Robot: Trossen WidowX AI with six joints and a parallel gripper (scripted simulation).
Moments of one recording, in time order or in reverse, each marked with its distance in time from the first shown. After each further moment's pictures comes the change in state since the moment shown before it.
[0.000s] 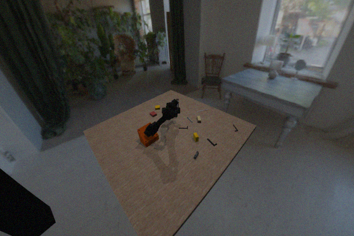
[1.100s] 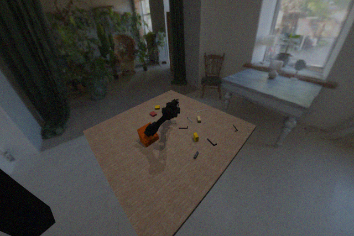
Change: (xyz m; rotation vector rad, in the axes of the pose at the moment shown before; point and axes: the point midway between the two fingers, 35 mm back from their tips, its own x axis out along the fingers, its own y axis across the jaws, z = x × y) arm 0.000 0.000 0.000 0.000 0.000 0.000
